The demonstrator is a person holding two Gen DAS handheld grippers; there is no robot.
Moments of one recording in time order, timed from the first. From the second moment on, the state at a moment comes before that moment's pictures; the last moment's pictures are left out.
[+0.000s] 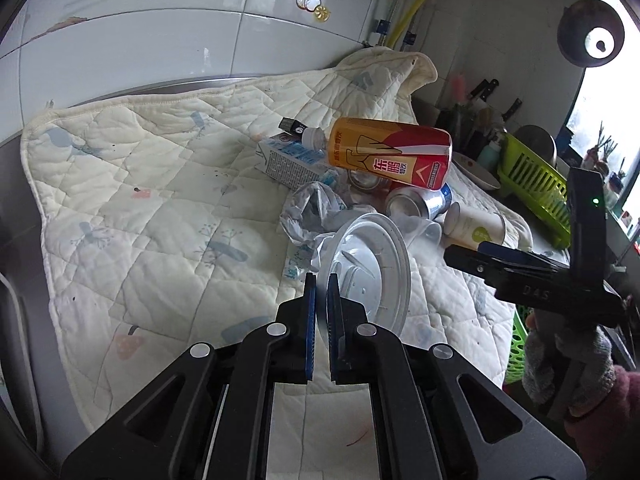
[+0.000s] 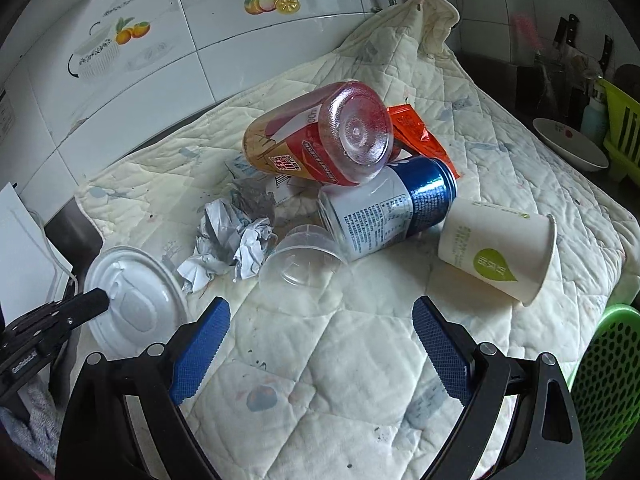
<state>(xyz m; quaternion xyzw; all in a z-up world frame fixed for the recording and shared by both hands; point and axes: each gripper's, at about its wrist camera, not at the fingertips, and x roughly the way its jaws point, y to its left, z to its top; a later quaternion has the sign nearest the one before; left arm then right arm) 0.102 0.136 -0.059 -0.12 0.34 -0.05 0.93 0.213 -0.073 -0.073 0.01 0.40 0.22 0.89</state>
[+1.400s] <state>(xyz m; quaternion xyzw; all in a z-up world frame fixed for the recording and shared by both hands) 0.101 0.098 -0.047 -0.12 0.33 -0.09 0.93 0.178 -0.122 -0.077 0.05 0.39 0.22 0.89</state>
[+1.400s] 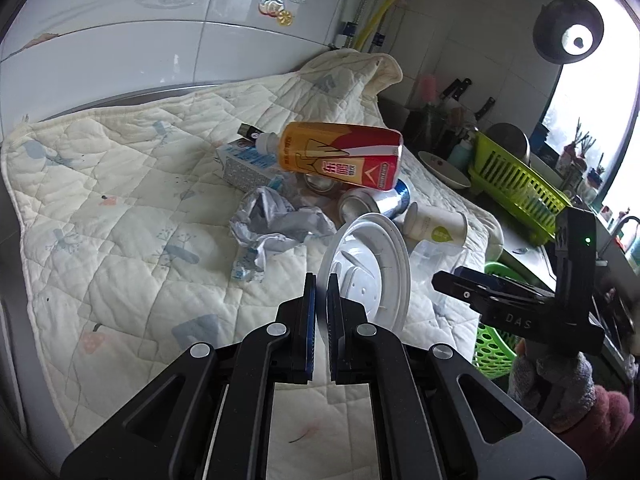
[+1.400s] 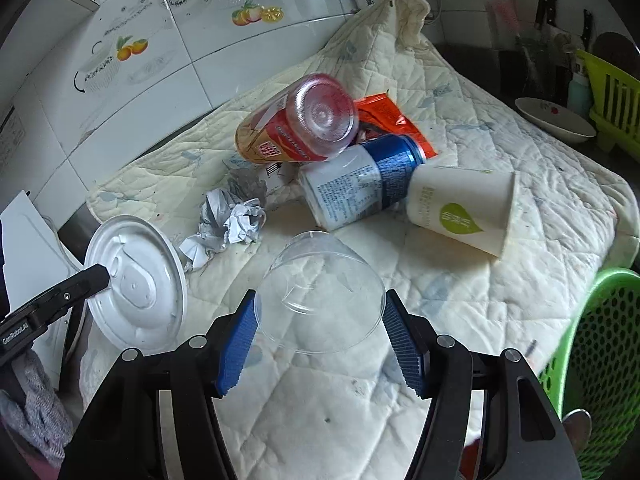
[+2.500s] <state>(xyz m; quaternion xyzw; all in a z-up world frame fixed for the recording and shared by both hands) 0.146 -0.148 -0.032 0.00 0.35 -0.27 0.90 0.126 -0.422 -0.112 0.09 0.42 -0.08 0.90</state>
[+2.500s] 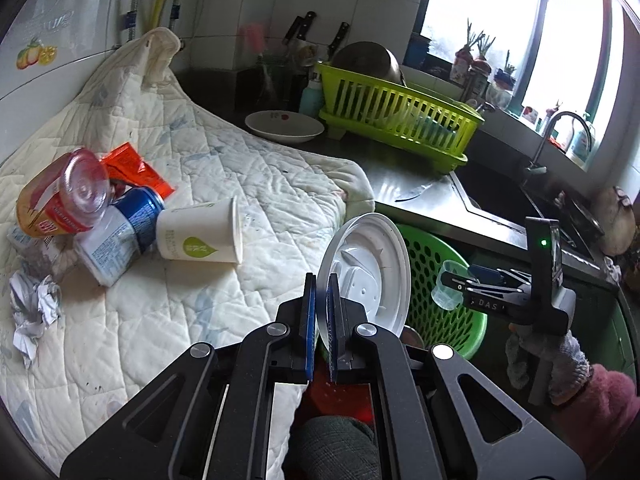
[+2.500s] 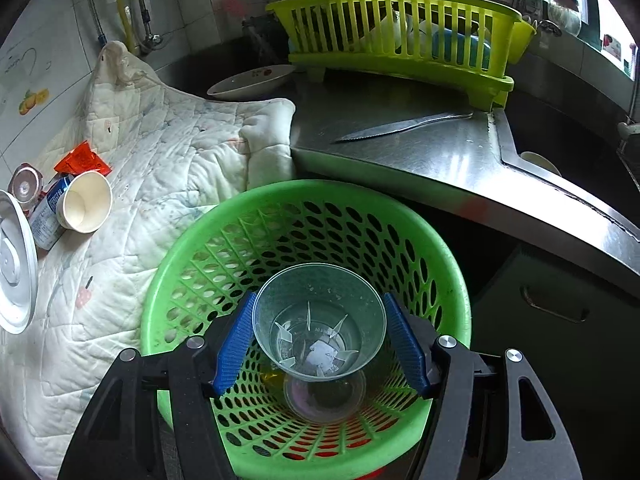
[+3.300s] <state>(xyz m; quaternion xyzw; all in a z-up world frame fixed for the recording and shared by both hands) 0.188 -0.261 -0.081 0.07 0.40 -0.29 0.87 0.100 -0.452 -0.099 0.10 0.38 -0.08 0.92</state>
